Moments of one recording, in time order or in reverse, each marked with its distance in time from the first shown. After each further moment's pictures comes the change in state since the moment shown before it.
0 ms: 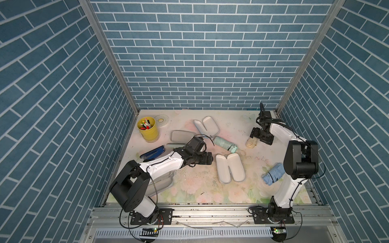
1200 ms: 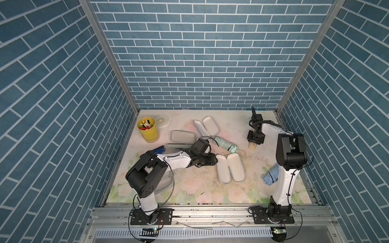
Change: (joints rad) left arm -0.014 0.193 0.006 0.232 0.148 -0.099; right arm 0.044 0.136 0.048 0.053 -0.018 -0.058
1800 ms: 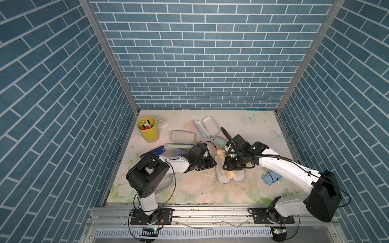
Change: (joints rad) left arm -0.015 0.003 -0.131 0.223 0.038 -0.151; right arm 0.661 -0.661 -0.474 -0.134 -0.377 0.179
